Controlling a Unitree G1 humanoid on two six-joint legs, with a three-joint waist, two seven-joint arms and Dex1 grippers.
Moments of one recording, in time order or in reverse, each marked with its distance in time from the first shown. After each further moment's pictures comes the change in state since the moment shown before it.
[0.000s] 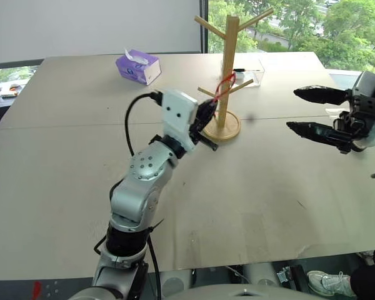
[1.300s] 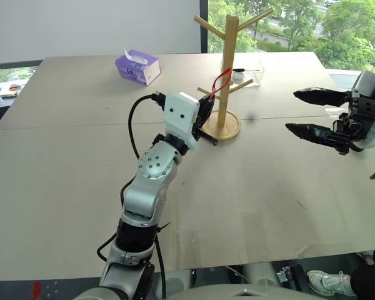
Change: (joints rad) left arm -0.003 -0.065 0.009 0.103 0.107 -0.175 0.025; right arm 0.014 0.000 -0.001 -0.008 -0.017 -0.001 -0.004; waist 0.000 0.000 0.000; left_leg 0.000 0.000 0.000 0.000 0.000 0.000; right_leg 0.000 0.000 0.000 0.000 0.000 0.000
